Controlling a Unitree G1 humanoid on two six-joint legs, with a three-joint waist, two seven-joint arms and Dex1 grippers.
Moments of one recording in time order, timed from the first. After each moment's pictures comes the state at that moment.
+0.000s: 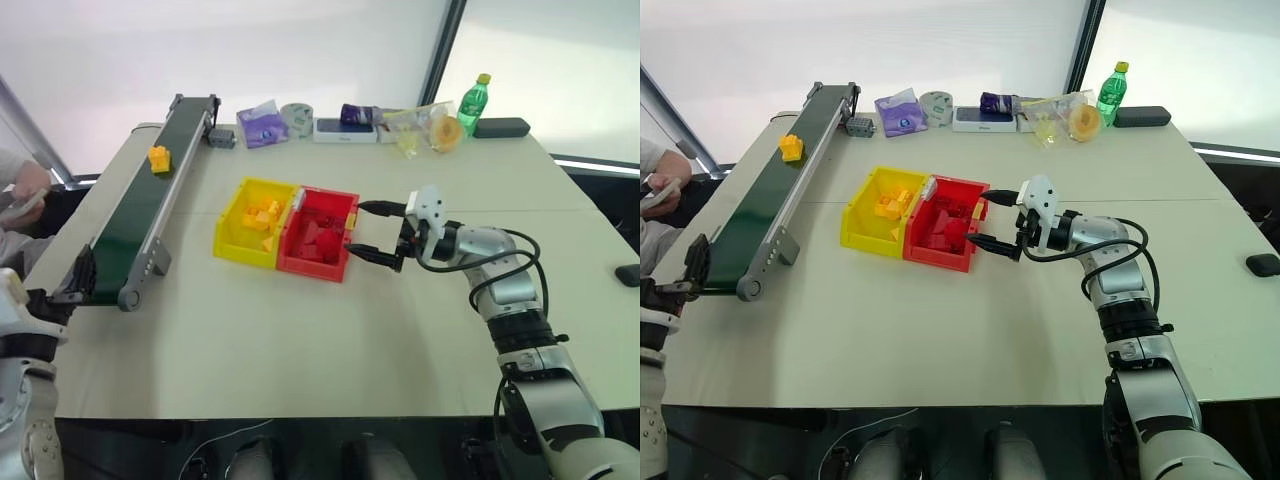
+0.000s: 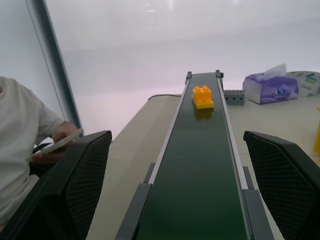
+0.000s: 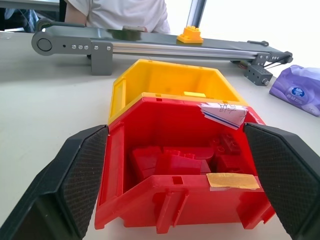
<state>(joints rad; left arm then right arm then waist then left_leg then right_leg) 0.10 0.42 0.67 -0.36 -0.44 0.17 -0.24 -0.72 -0.45 0.03 0.38 0.29 0.00 1.13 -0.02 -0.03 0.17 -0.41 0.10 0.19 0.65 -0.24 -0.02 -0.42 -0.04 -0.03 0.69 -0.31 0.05</state>
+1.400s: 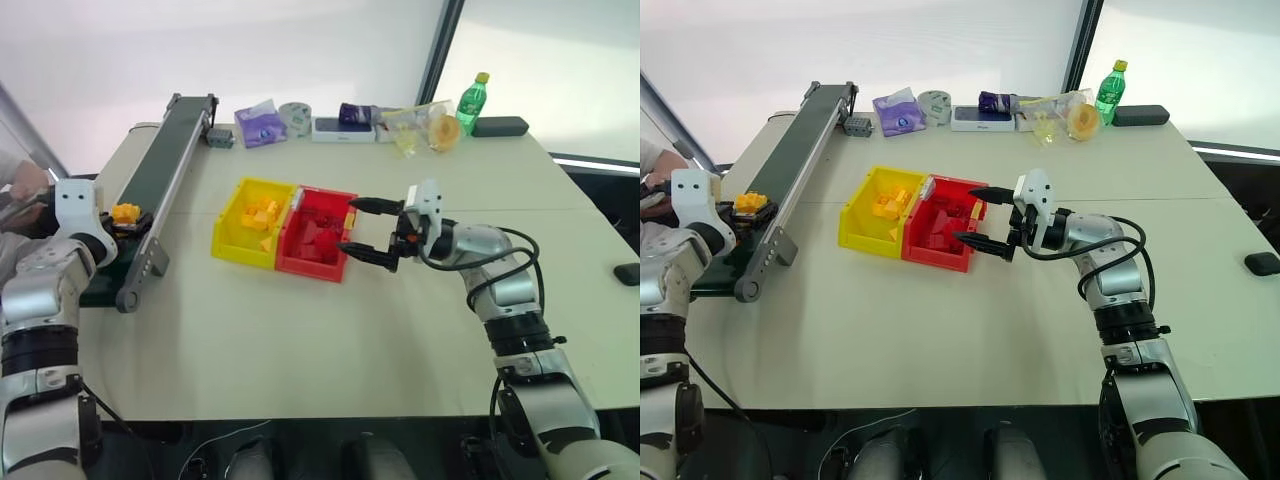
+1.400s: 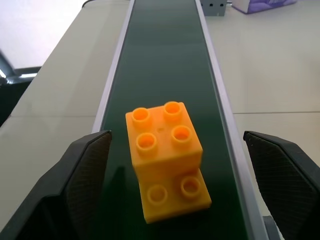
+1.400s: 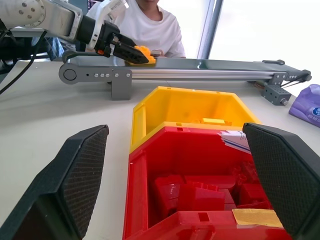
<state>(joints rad) -0.60 0.72 0.33 0.41 -0.32 0.56 -0.34 -0.71 -0.43 0.03 0.27 0.37 0.09 1.14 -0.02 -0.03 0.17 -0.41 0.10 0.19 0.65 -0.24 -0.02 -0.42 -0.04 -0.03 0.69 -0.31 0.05</state>
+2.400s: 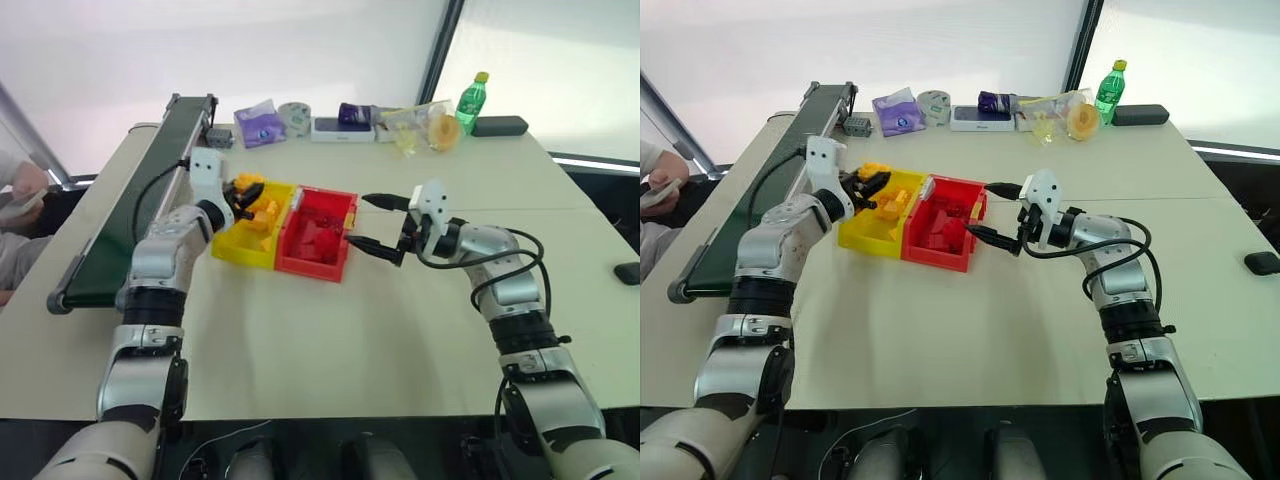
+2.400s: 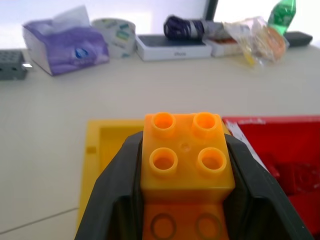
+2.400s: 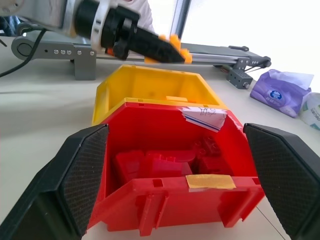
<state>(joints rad) -0.85 0.37 0.12 0.44 -0.32 0.48 -0.44 -0.71 -0.46 0.03 0.33 0.30 0.01 1.06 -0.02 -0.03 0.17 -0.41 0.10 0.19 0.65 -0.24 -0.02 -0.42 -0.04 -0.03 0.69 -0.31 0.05</state>
